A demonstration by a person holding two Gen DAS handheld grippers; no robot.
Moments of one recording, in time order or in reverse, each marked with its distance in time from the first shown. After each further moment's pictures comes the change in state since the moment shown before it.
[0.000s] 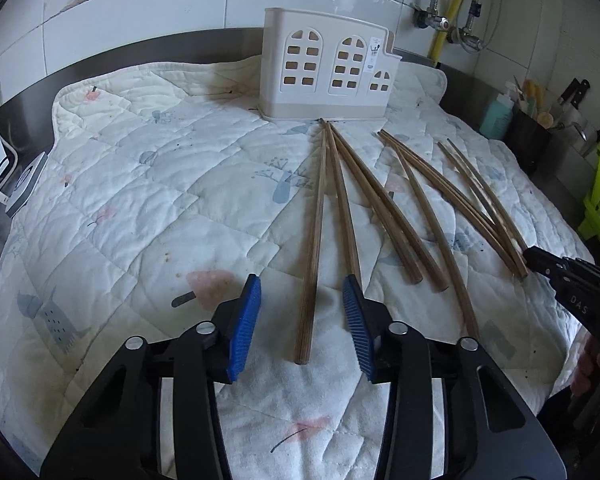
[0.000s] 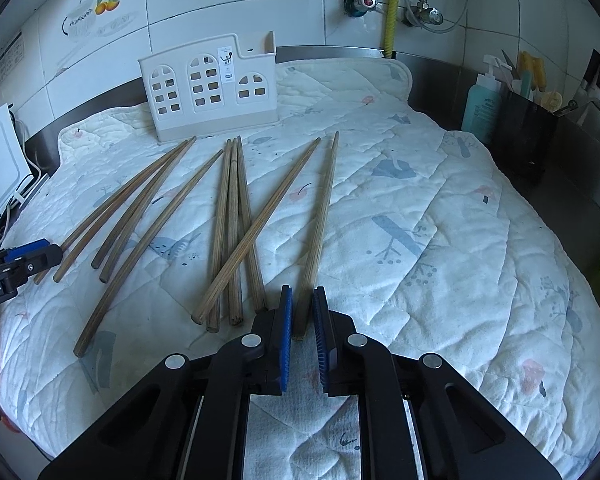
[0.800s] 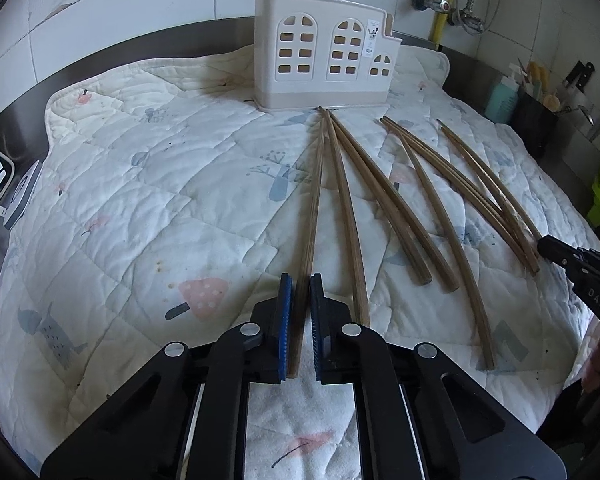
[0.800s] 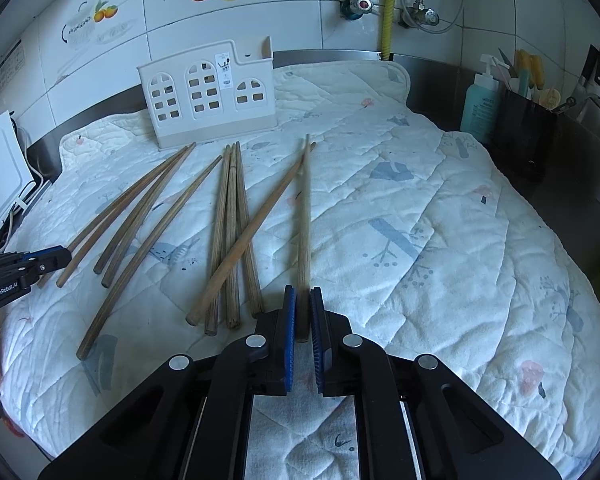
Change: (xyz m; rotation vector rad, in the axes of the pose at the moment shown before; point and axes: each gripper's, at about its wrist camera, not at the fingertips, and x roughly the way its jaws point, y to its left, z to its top) left arm 0.010 -0.005 0.008 0.032 0.042 0.019; right arm -0.005 -0.005 0.002 0.022 -0.016 0.013
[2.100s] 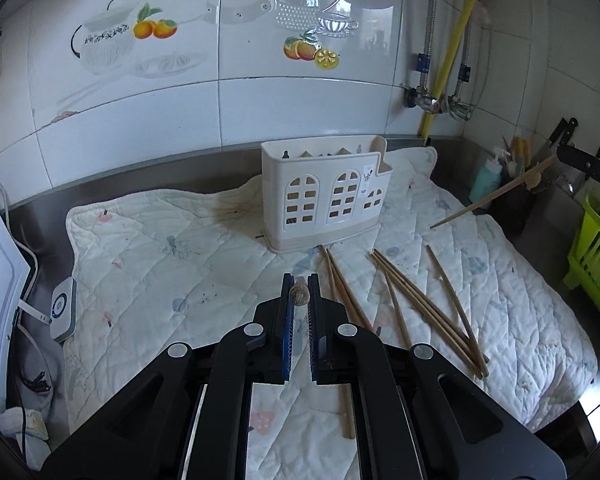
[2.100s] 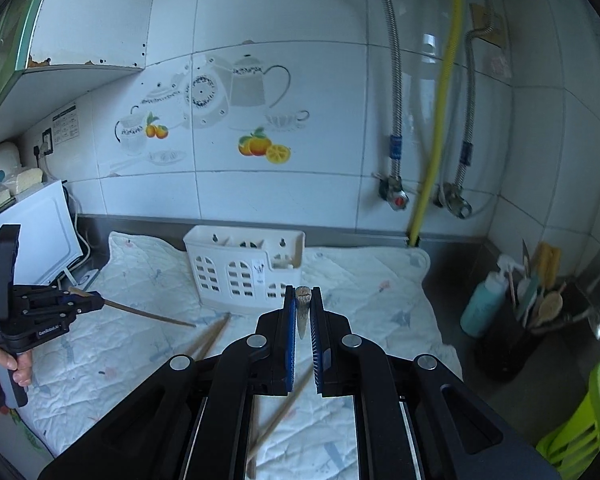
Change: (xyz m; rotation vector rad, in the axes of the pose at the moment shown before) left arm -0.081 0.009 0.110 0.038 -0.199 -0.017; right arm -0.104 -0.007 0.190 -0.198 -0.276 0.137
